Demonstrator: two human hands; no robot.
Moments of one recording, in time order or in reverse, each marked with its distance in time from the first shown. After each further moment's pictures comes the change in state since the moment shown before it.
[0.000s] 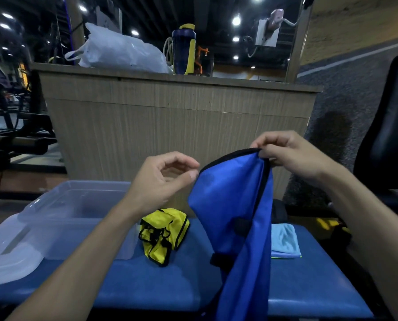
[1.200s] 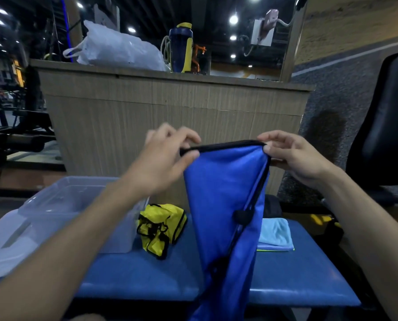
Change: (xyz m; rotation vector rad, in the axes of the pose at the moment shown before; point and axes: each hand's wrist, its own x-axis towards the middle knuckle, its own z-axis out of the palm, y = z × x) left_hand 0.015 0.036 0.001 0.743 -0.012 0.198; right_hand -0.007 0.040 -0.014 0.365 0.124 0.079
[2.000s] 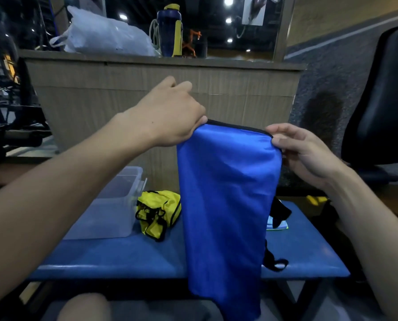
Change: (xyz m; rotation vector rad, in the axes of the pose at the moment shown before) left_hand 0.060 0.053 -0.027 0.834 -0.252 0.343; right_hand -0.050 0.011 -0.013 0.228 0.056 0.008
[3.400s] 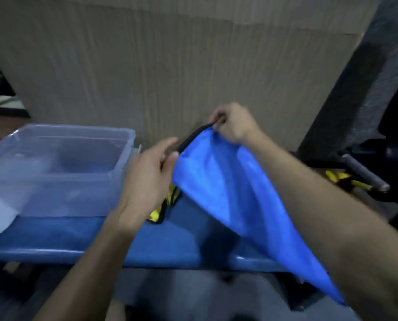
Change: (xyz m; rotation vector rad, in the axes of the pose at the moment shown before) left_hand -0.083 0.077 0.212 -1.052 0.162 -0.766; right_hand 0.178 0.165 0.090 -1.042 -0.063 0.054
